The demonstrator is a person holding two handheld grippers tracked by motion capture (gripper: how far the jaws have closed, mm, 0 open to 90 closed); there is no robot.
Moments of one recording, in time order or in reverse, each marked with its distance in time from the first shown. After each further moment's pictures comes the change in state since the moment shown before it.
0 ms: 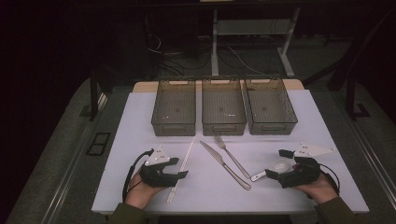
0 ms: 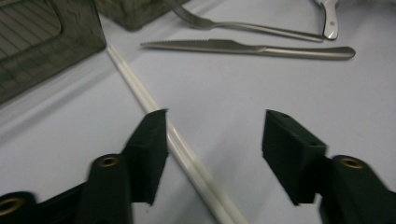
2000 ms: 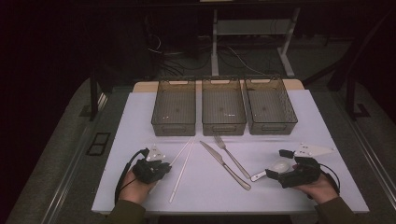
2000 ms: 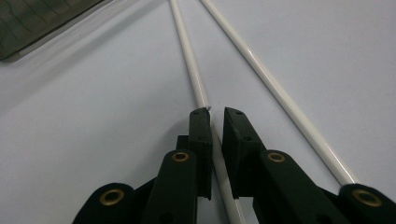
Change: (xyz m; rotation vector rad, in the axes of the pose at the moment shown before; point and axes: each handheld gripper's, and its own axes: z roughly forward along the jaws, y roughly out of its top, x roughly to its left) left arm 0.024 -0.013 -0.001 0.219 0.159 -0.008; right arm 0.000 0.000 -0.001 0.000 -0.004 0.005
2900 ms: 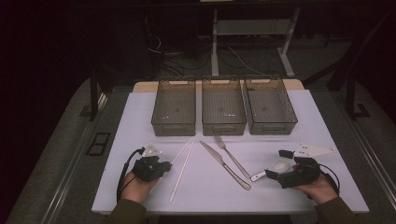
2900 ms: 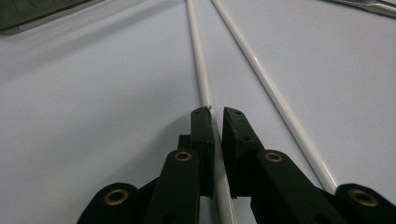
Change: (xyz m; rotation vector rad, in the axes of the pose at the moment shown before) left arm 0.006 -0.003 0.004 -0.037 -0.026 -0.157; right arm 0.001 0.000 0.001 0.004 0.000 -0.004
